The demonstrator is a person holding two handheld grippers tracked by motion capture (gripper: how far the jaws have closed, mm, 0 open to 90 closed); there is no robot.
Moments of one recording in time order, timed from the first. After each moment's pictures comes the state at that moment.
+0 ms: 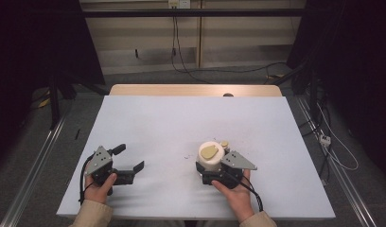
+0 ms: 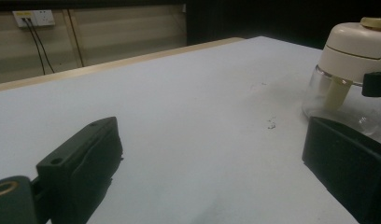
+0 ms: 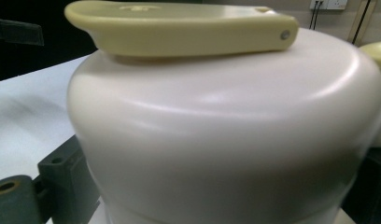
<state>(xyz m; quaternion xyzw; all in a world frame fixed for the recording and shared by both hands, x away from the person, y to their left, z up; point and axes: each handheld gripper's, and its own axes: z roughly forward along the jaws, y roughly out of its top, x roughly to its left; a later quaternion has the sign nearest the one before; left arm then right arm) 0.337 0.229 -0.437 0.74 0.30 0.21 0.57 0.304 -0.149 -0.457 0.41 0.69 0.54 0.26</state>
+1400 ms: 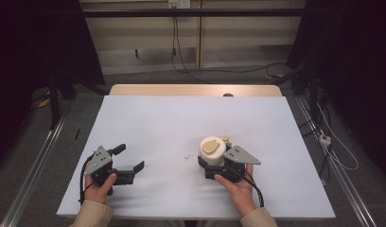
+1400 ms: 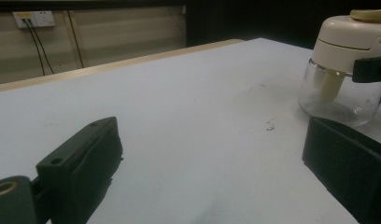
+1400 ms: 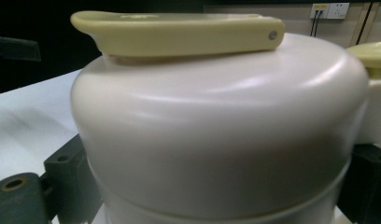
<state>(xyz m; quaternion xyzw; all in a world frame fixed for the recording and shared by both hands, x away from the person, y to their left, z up) 0.336 0.229 -0.436 0.73 0.30 0.21 0.57 0.316 -0.158 -0.450 0.40 0.68 0.56 0.26</state>
